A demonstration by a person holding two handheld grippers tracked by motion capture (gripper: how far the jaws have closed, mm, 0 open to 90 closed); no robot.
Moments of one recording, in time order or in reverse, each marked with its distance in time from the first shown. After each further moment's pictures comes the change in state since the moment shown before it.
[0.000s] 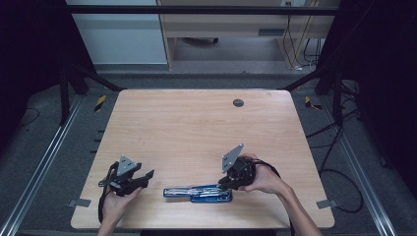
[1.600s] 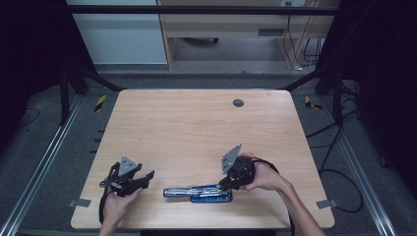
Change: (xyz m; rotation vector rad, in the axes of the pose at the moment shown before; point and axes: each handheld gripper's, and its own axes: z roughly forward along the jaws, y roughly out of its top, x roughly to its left) left arm -0.002 -0.002 0.003 0.013 0.012 0.000; right arm -0.007 -0.002 0.004 0.023 0.056 -0.065
